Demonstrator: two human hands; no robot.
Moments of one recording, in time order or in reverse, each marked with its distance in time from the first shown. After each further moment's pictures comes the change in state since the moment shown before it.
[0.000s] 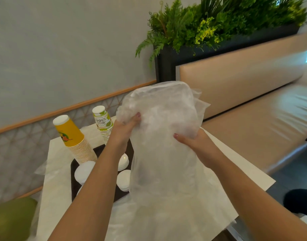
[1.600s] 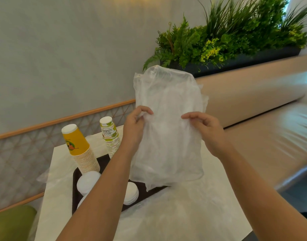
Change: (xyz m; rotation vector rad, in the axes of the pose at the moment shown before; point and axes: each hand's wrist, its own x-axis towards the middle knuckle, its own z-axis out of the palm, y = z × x) left_hand 0.021 0.027 0.021 0.334 0.058 0.298; right_hand 0.041 -0.052 -0.007 -0.156 0.062 -0.225
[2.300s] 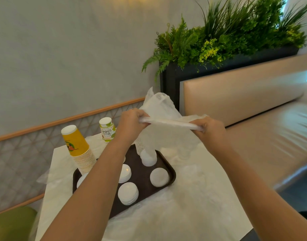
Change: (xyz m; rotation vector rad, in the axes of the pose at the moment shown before) left_hand 0.012 0.020 -0.014 0.738 -0.116 0.029; right_hand -0.006 -0.007 -0.008 -0.983 0.030 -0.156
